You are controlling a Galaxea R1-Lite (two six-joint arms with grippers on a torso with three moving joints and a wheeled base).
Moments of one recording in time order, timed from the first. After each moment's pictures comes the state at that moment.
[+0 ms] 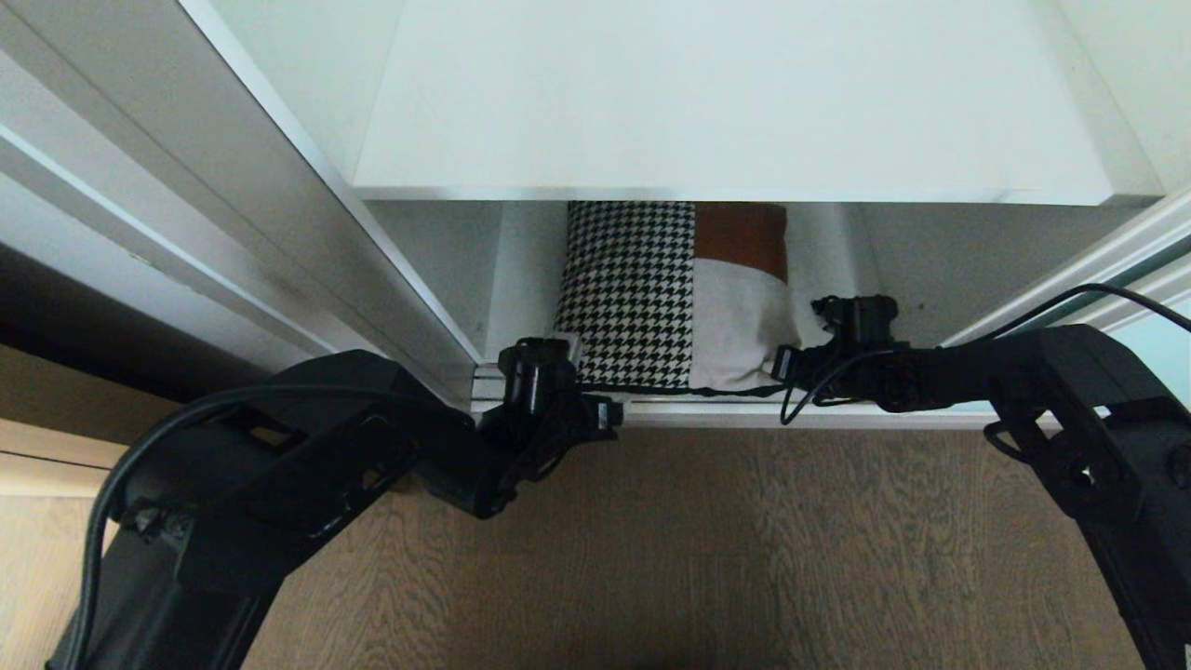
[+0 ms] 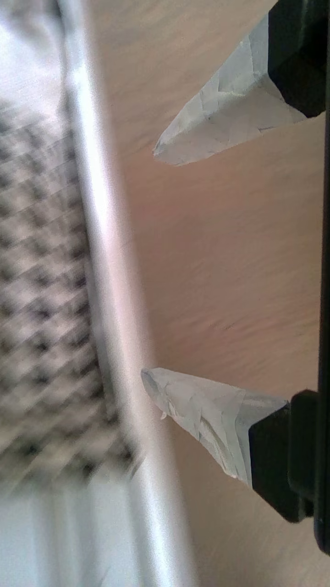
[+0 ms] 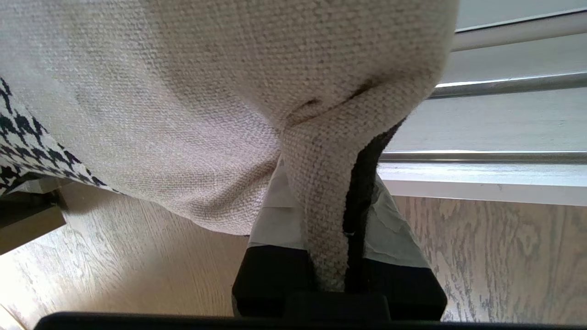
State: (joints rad) left arm -0.49 2.43 -1.39 -0.77 0.06 -0.14; right arm 0.12 2.57 -1.93 -0.21 0.24 0.42
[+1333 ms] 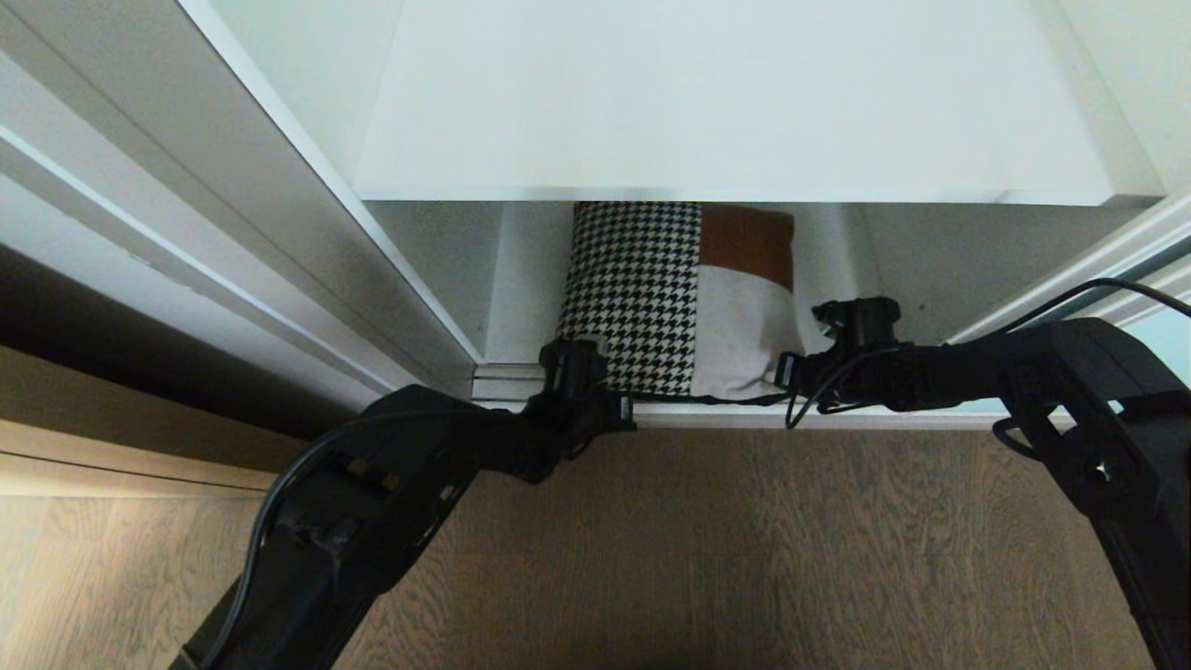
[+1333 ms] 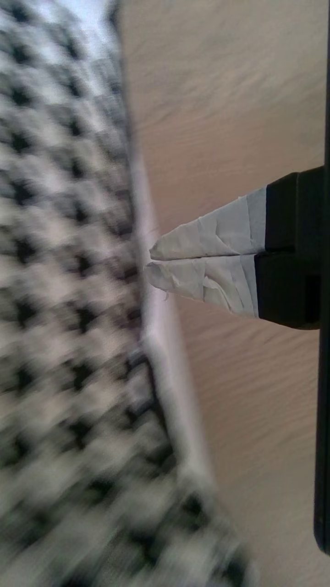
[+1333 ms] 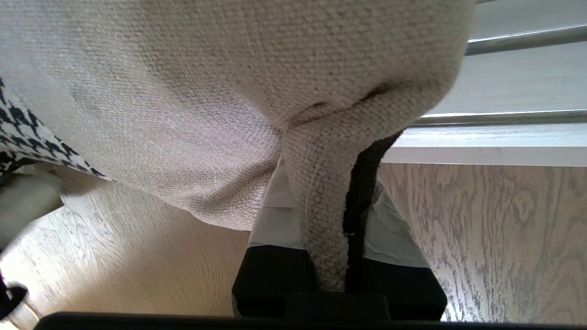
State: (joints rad) left arm -0.48 2.72 -1.94 -0.48 0.06 -0.15; right arm 0.12 2.54 -1.88 -0.15 0.25 0.41
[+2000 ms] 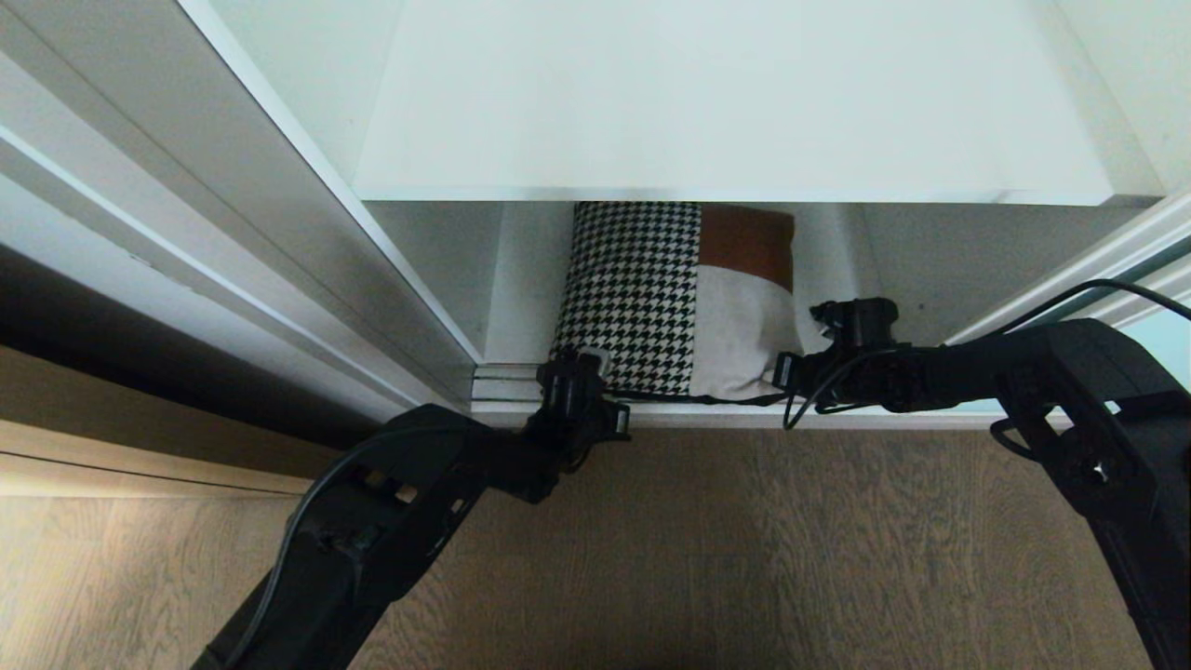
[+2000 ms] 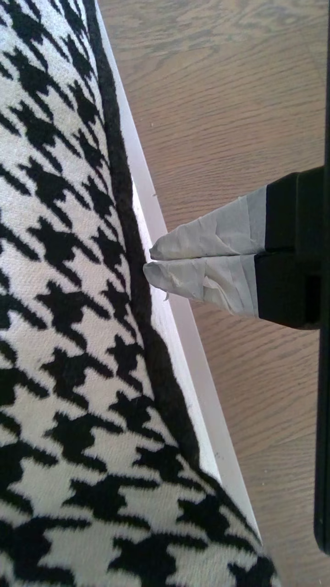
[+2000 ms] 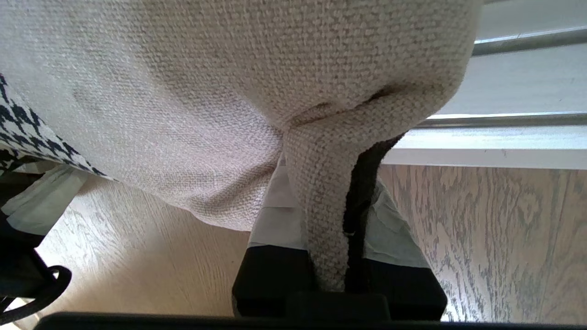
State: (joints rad) left arm -0.47 2.79 -1.94 -0.62 0.08 0.00; right arm 0.12 2.54 -1.88 -0.16 0.25 0.41
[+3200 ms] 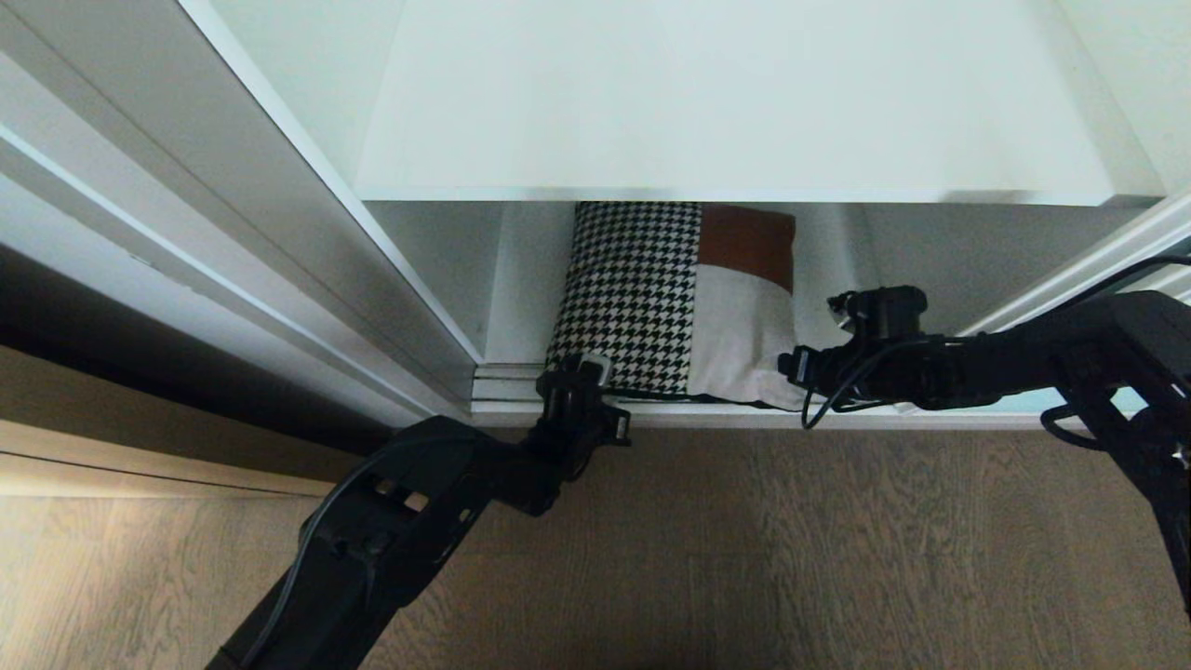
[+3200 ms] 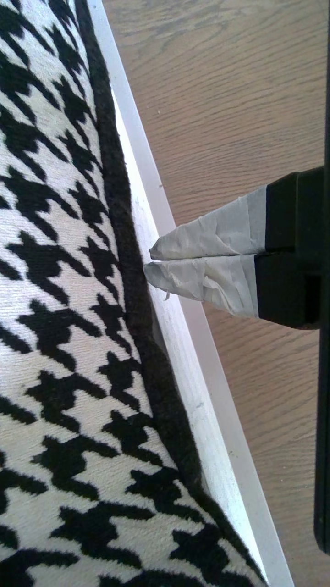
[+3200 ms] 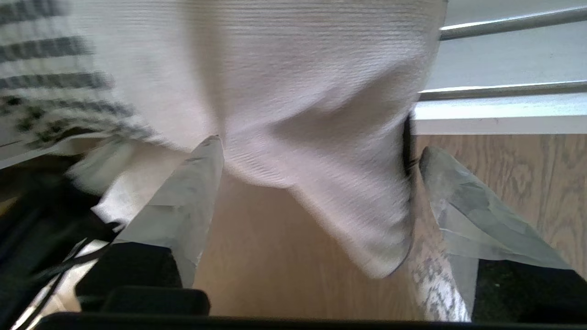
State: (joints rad) left arm -0.47 2.84 -1.94 -0.72 0.08 0.05; right arm 0.12 2.38 -1.66 -0.23 0.28 0.41
